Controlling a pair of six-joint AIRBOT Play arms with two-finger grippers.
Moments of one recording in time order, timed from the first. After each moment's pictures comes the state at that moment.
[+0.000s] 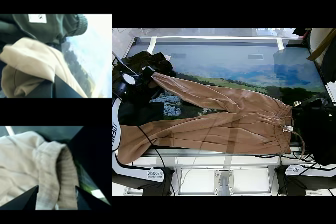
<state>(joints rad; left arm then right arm) 0.26 -1.56 1.31 1.23 -0.44 -1.83 -0.71 -1.46 0.95 -0.85 1.09 1.09</state>
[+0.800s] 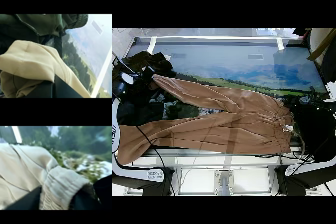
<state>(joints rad) 0.26 -1.54 1.31 1.23 -0.50 -1.83 -0.60 -1.64 1.06 -0.78 1.07 0.98</state>
